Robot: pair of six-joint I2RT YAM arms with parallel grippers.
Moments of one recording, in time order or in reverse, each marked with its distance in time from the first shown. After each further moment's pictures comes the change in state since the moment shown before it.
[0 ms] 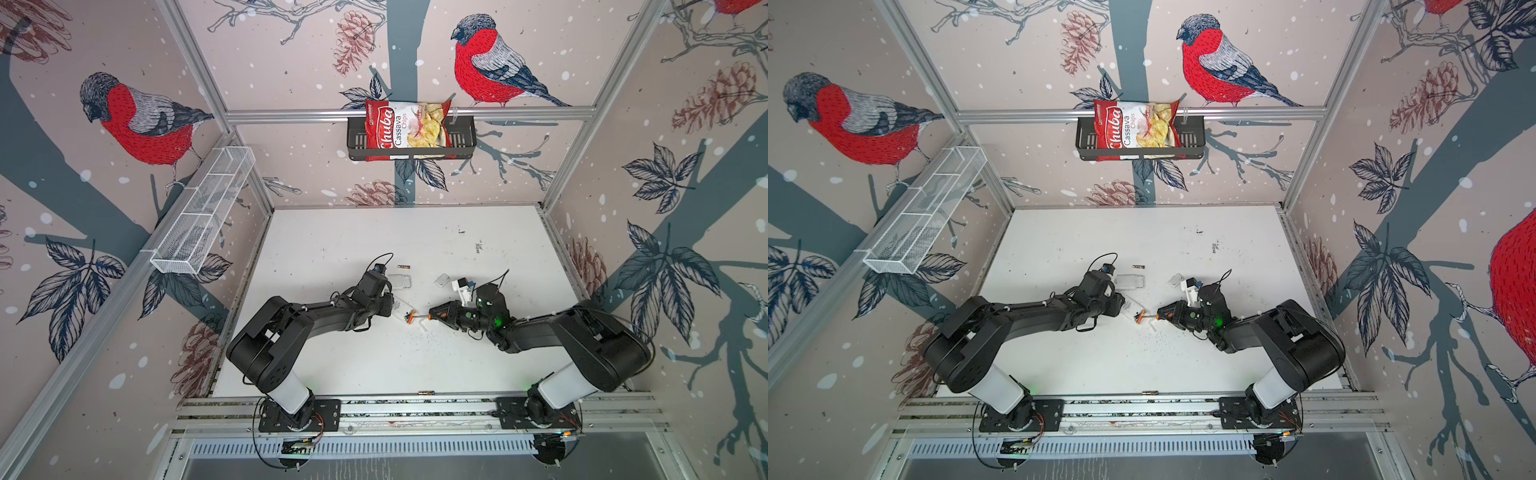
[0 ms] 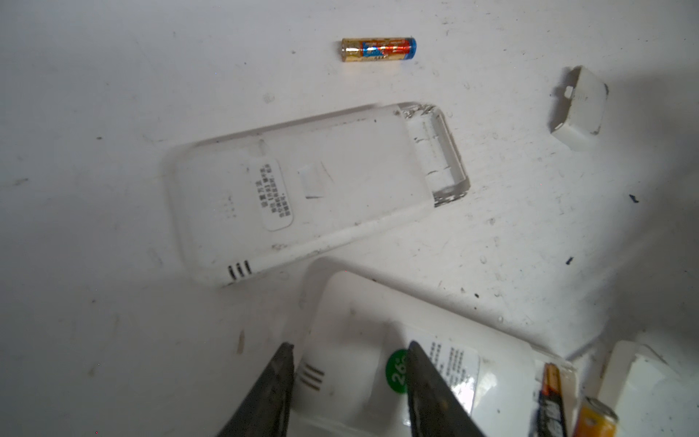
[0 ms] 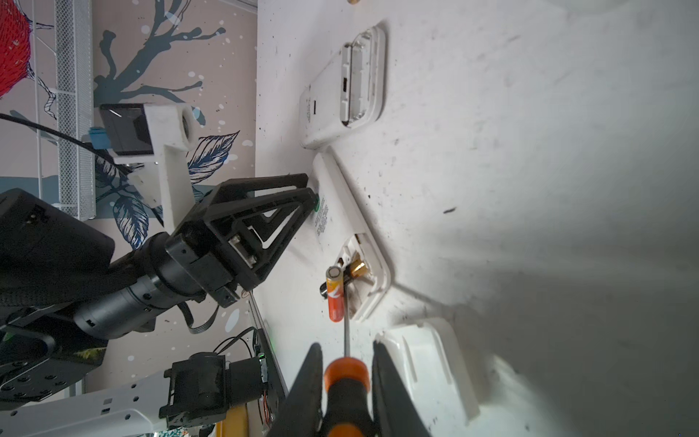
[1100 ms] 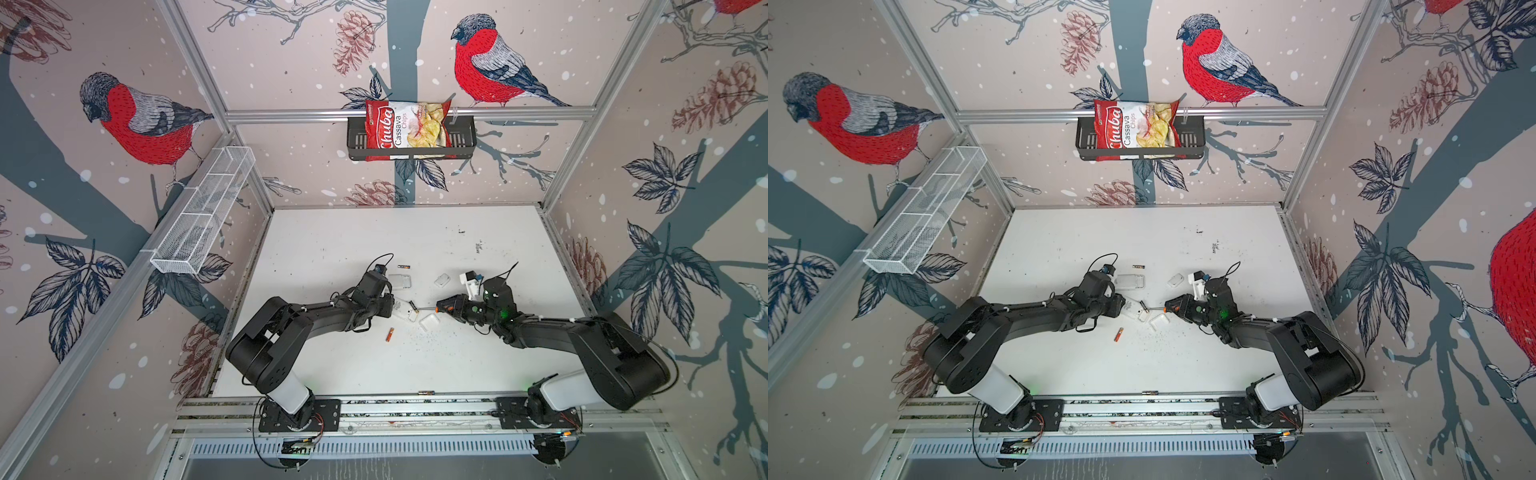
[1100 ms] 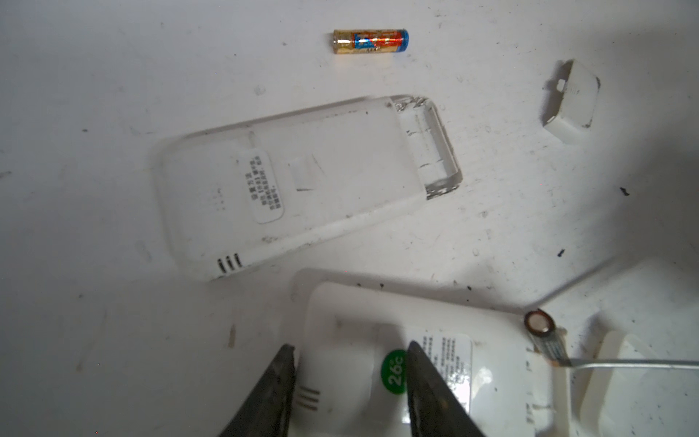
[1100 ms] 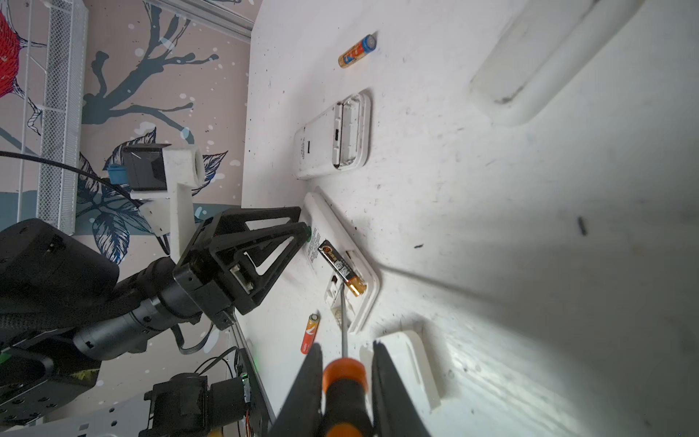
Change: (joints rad) left arm -0.002 -0.006 -0.003 -0.005 0.012 0.000; right arm -0.082 -0.100 0.035 -0.182 0.026 -0.097
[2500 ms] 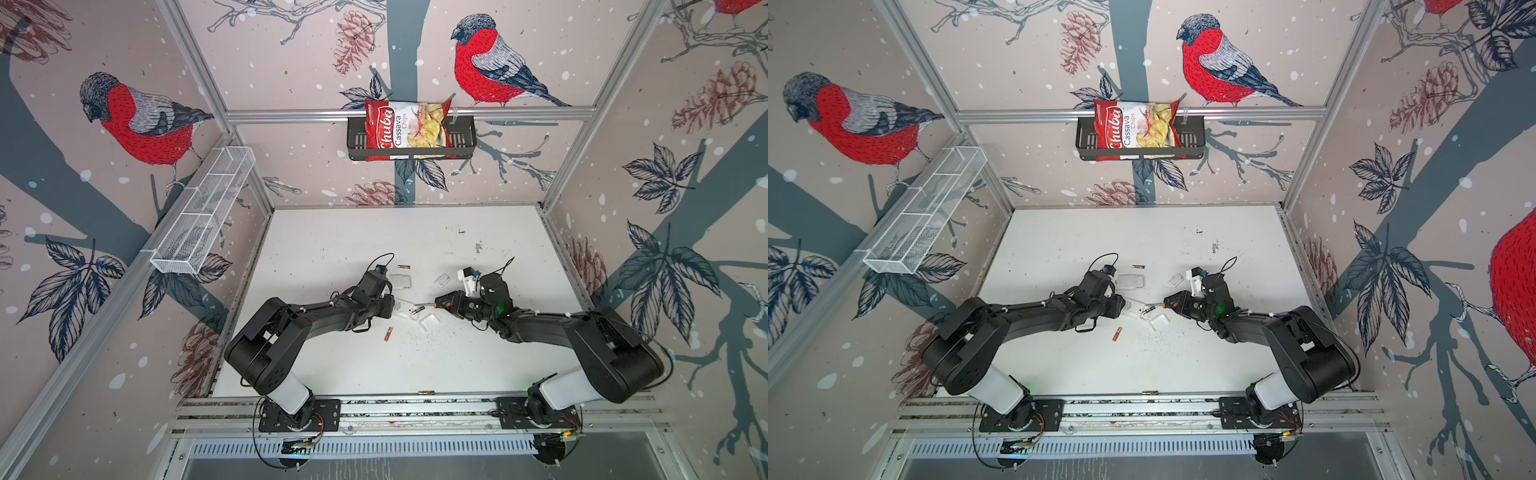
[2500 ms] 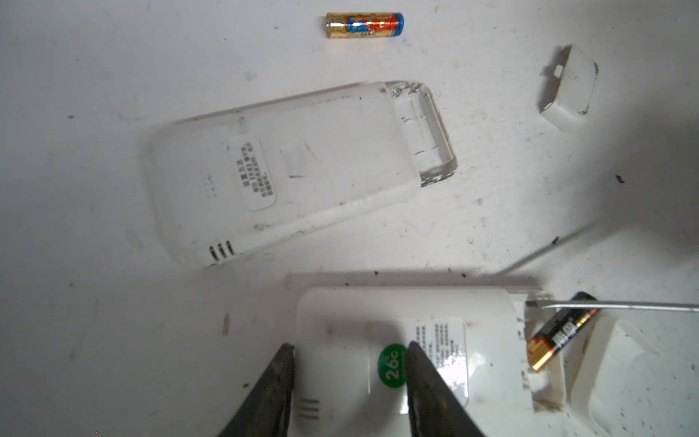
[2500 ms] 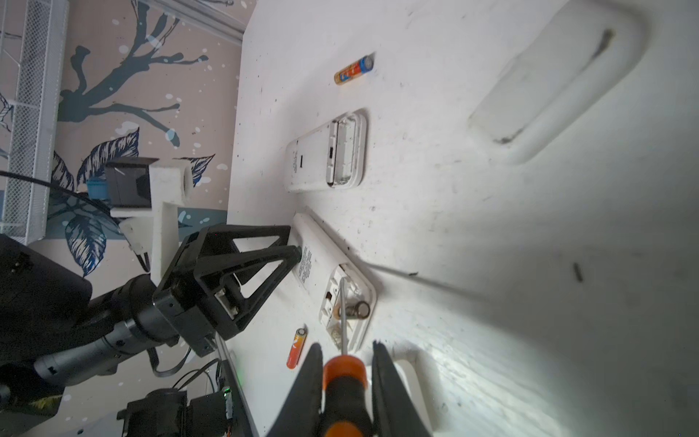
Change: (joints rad) left arm -0.001 -0.008 0.009 -0.040 0.015 0.000; right arm 0.016 0.030 0.053 -0.033 0.042 -0.045
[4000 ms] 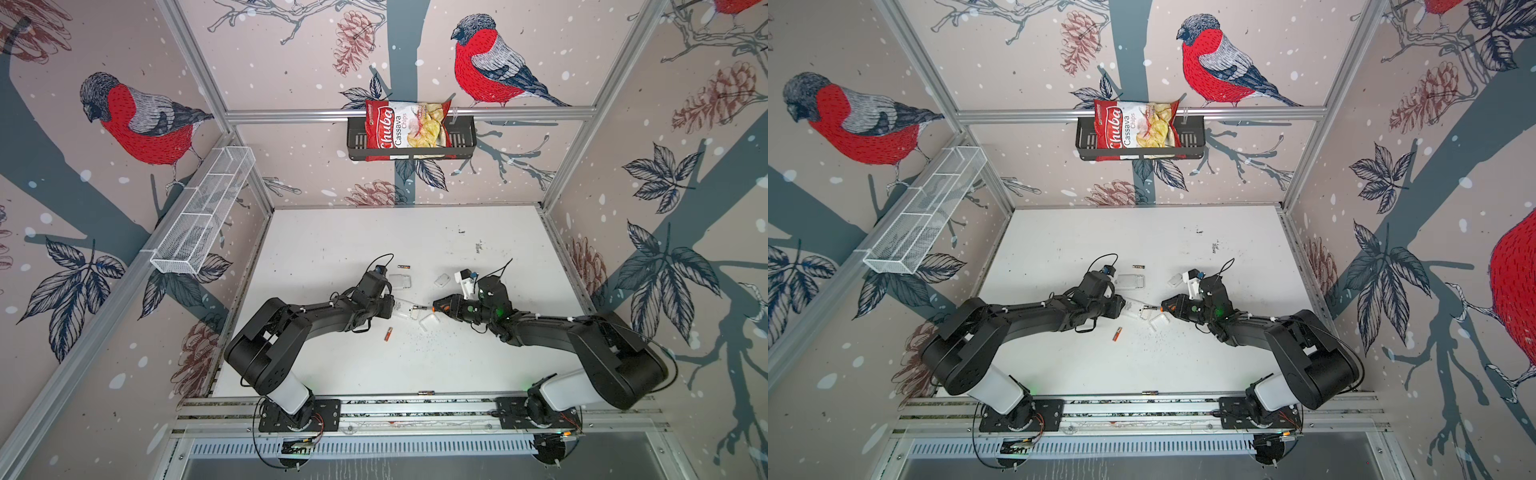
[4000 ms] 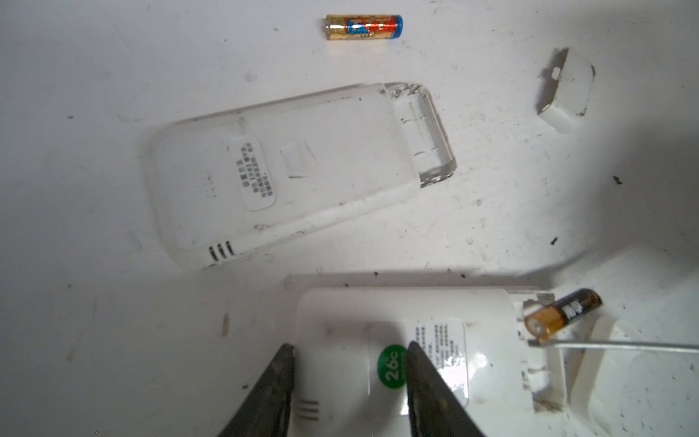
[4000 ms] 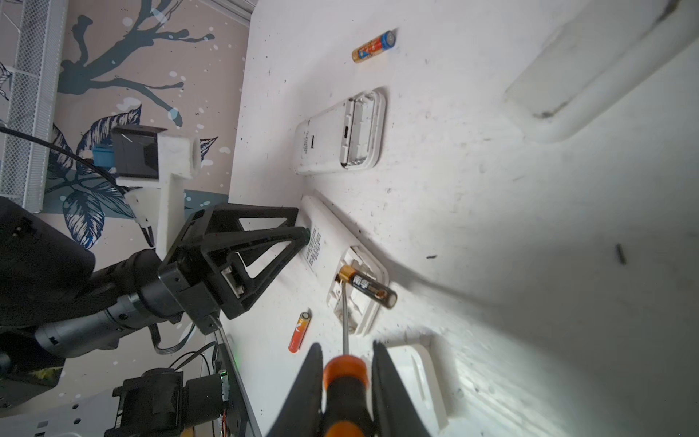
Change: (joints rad) left arm 0.000 -0.001 -0.008 0.017 0.002 -0.001; right arm 0.031 -0.021 -0.013 -0.003 -0.005 -0.026
